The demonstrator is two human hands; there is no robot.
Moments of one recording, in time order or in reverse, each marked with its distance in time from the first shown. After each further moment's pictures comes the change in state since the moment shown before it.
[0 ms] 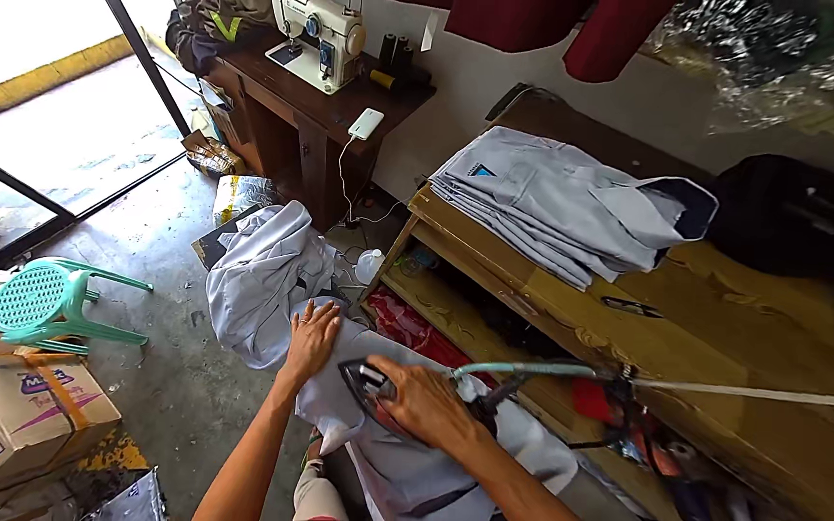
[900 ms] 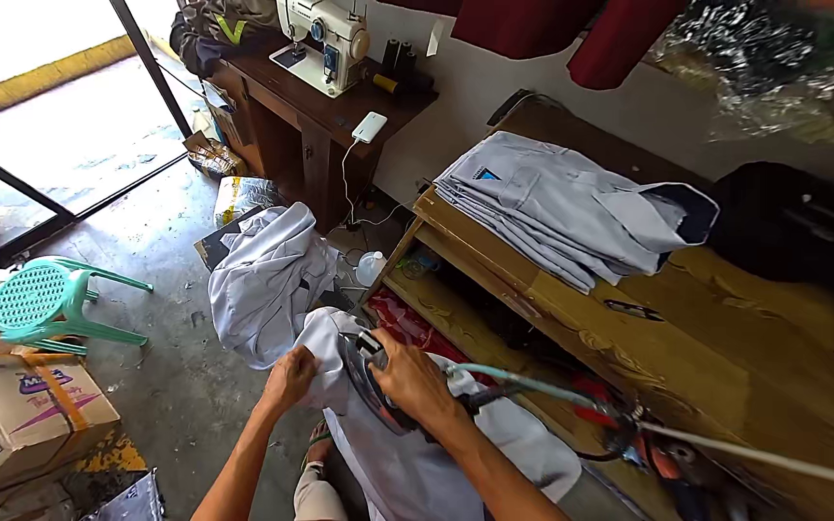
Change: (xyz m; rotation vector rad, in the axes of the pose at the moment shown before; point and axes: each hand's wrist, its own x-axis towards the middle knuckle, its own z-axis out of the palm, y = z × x) left_hand -0.069 -0.024 -0.033 -0.233 -0.142 -0.204; right_hand 0.031 -0.026 -0.006 0.075 0.101 0.190
